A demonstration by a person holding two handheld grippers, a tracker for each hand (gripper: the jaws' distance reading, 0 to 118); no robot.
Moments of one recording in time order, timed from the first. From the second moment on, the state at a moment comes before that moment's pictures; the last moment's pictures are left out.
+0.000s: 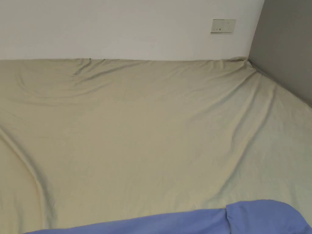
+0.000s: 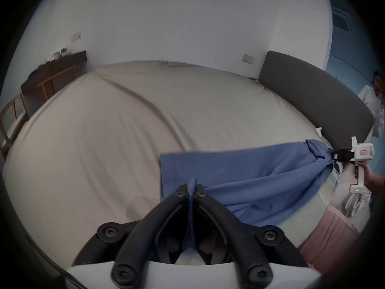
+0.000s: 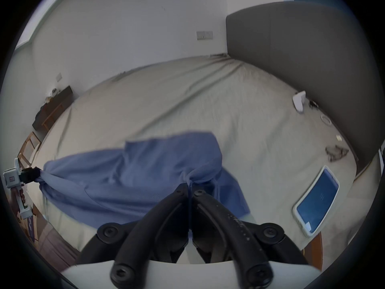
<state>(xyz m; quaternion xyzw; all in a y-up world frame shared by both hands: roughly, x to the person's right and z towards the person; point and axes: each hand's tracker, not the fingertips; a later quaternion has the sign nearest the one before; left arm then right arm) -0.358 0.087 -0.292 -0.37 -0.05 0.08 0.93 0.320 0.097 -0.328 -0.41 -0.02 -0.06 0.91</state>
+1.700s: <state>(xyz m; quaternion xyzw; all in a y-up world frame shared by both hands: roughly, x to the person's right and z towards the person) -0.414 0.013 -0.378 -0.45 -0.15 0.50 0.72 0.119 0.208 -0.281 -0.18 0.11 -0.01 0.98</state>
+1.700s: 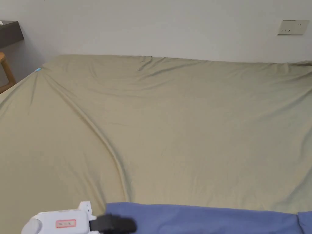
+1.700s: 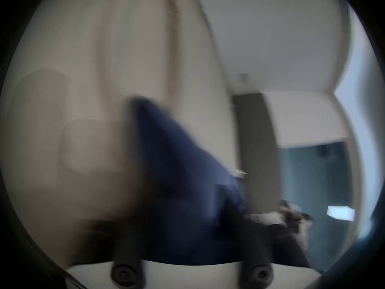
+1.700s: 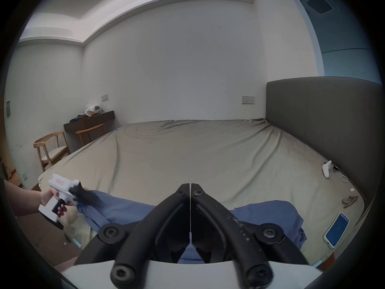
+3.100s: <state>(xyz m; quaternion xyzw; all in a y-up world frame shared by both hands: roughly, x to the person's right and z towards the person) -0.209 0.120 -0.375 -0.44 -0.06 0.03 0.89 0.182 0.195 -0.268 -0.20 0.13 -0.10 0.97</state>
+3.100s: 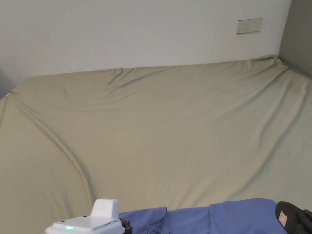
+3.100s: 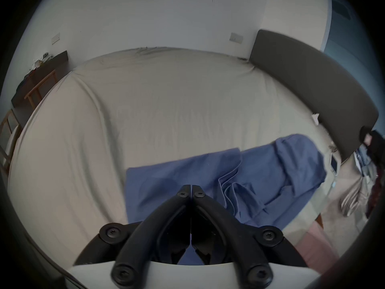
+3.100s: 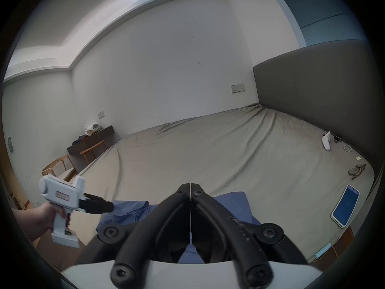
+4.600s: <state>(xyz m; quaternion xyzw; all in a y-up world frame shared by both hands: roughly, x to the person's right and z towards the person) -0.317 0.016 -0.385 -0.46 -0.21 0.48 0.72 0.148 0.196 -0.289 -0.27 0.15 -0.16 0.94</state>
